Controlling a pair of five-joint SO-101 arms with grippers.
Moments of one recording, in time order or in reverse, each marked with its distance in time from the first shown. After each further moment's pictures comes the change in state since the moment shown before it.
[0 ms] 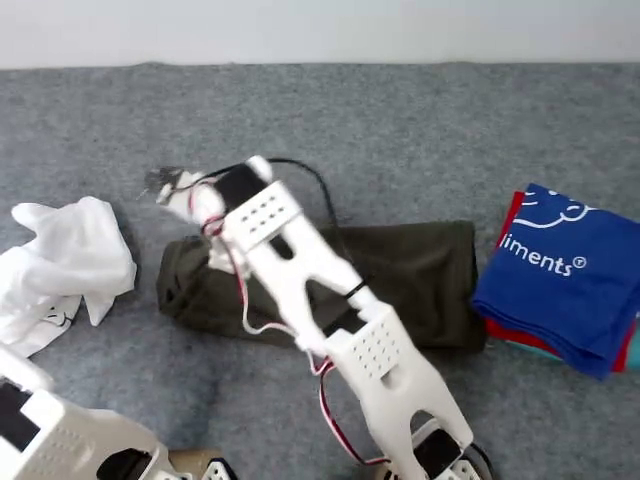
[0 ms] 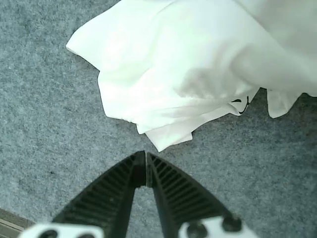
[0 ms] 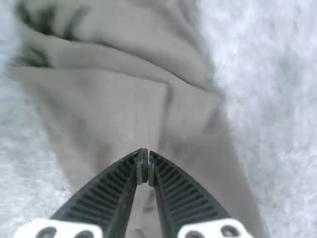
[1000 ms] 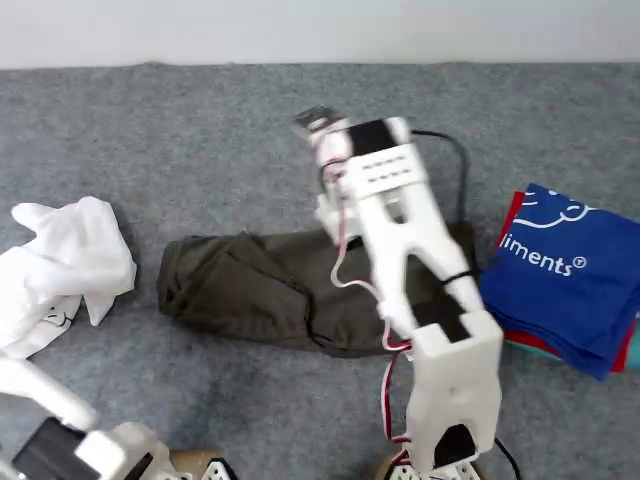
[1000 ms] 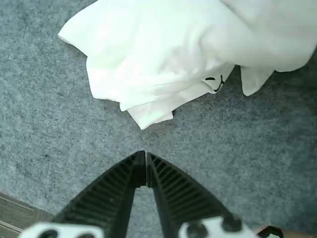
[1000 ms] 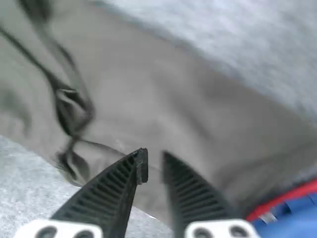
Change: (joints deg) left arm 1.9 -19.6 16.1 0.7 -0.5; right arm 25.9 -24.0 30.5 0.0 -18.0
